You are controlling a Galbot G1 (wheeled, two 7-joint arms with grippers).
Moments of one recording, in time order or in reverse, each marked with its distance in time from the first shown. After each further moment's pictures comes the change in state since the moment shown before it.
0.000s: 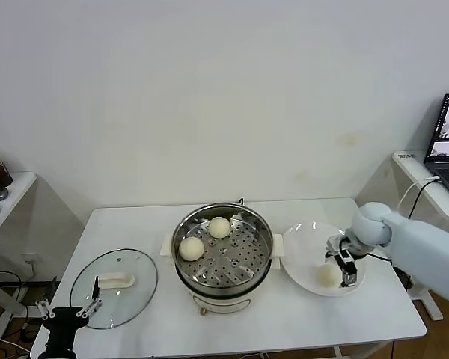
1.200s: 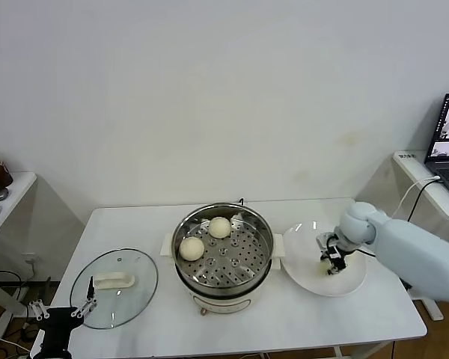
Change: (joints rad) left arm -0.004 0.003 -0.014 0.002 -0.012 -0.003 -0.002; right arm 0.055 0.039 0.042 -0.033 -0.008 -0.002 -0.046
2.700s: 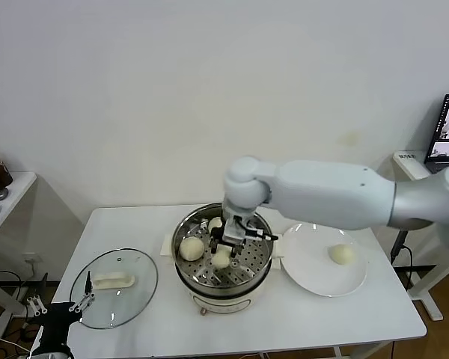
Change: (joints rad) left arm -0.033 -0.010 -0.017 0.016 -0.016 0.003 0.000; right arm 0.501 0.509 -0.500 0.173 0.130 0.556 0.084
